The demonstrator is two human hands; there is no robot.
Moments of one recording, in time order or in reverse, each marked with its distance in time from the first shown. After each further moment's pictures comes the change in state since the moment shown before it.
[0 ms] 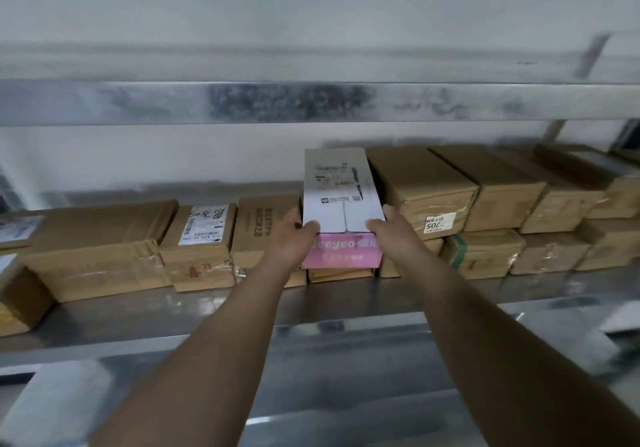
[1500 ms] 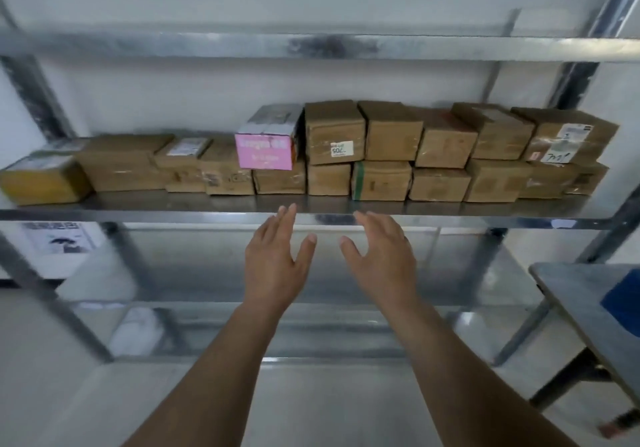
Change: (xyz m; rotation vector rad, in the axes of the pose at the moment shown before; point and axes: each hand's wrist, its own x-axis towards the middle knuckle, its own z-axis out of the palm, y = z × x) left_hand -0.322 -0.011 0.184 0.668 0.394 0.411; right_hand -0.265 0.154 -0.189 -0.543 0.200 -0.533
